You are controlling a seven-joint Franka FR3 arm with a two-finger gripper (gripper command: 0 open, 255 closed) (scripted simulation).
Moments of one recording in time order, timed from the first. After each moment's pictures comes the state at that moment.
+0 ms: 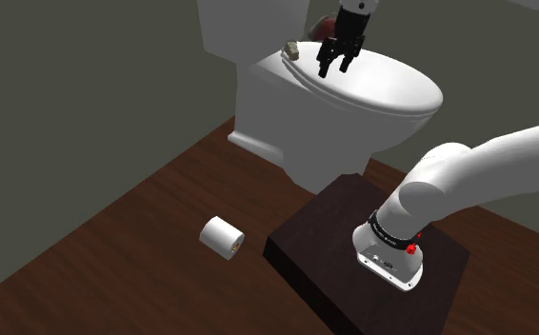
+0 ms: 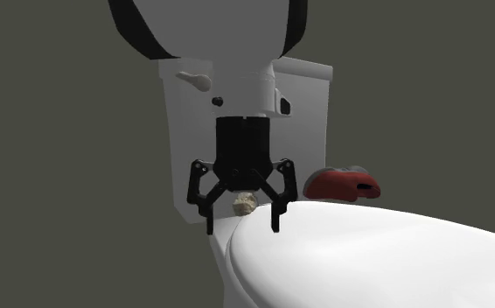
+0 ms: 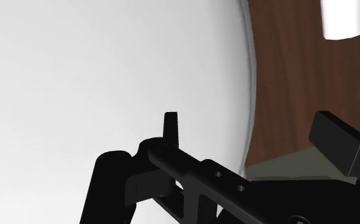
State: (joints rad) arm -0.02 -0.58 -0.11 -2.29 -0.07 1.75 0.01
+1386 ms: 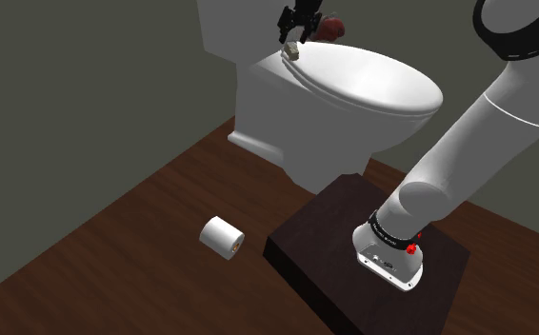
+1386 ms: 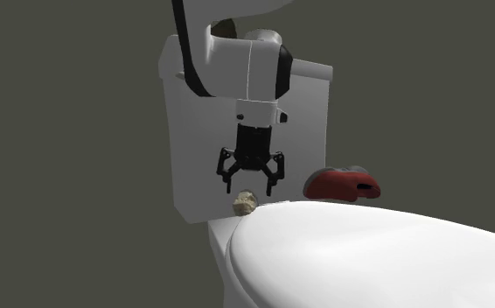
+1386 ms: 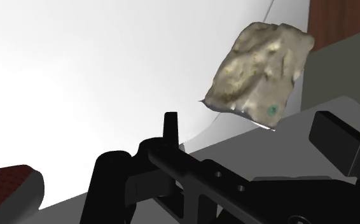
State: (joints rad) arm -0.01 -0.05 -0.21 -1.82 0.09 1.98 -0.09
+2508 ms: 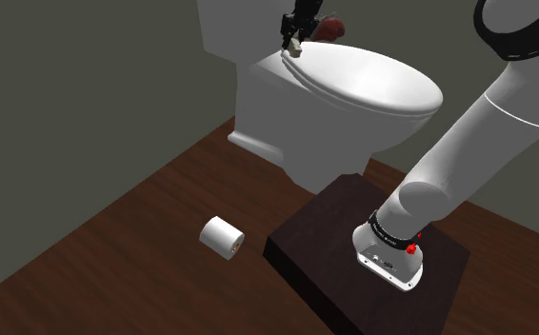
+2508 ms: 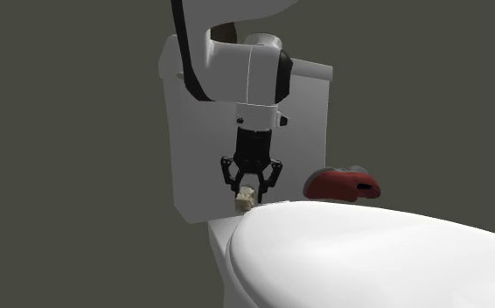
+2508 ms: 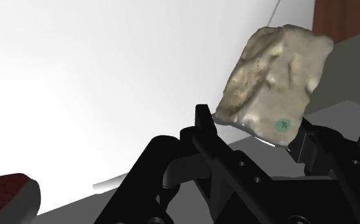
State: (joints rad) arm -0.01 -0.05 -0.21 -1.84 0.09 2.00 -0.09
